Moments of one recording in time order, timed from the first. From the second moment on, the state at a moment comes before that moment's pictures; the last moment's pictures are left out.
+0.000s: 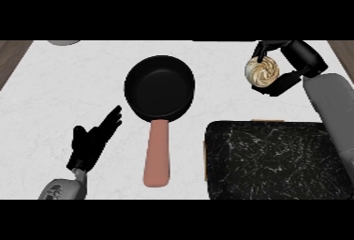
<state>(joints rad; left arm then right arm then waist) -0.10 0.17 -0.11 -1.34 0.05 -0.12 0.12 -0.90 -0.43 0.02 -0.62 0.25 0.32 -0.66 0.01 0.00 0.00</state>
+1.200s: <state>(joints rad) -0.10 0.16 -0.10 -1.37 0.03 -0.14 0.15 -1.27 -0.11 0.28 -0.68 0.59 0.17 -0.12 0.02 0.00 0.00</state>
